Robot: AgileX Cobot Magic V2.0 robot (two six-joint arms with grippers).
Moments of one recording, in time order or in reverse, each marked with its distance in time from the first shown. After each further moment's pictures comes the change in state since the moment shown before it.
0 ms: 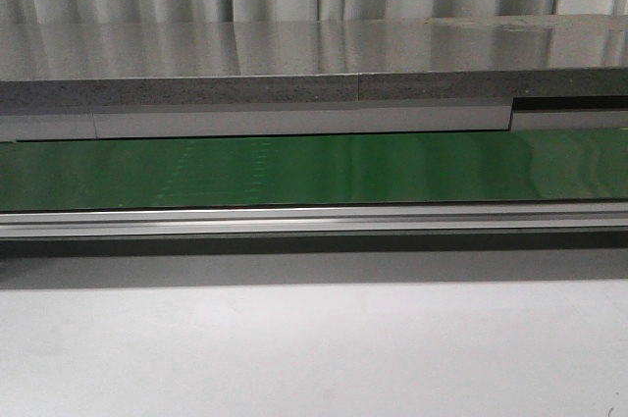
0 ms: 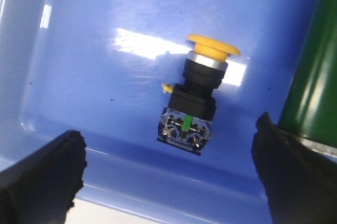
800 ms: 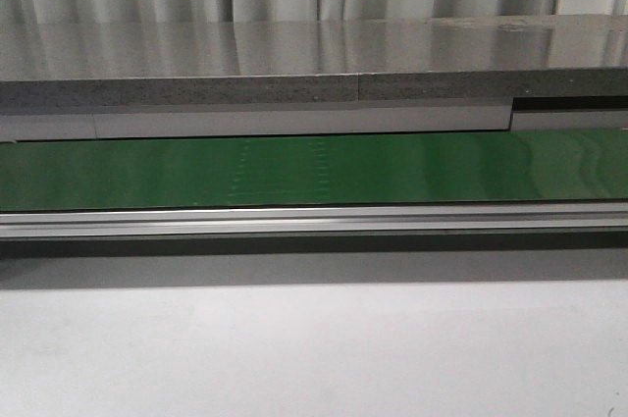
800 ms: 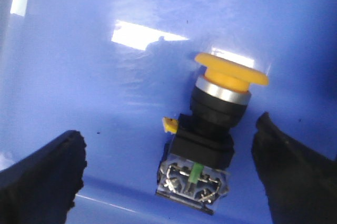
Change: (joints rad) left arm 0.000 0.141 -0.004 -0.001 -0.107 0.000; right arm 0.000 0.000 0.000 0.000 0.000 0.000
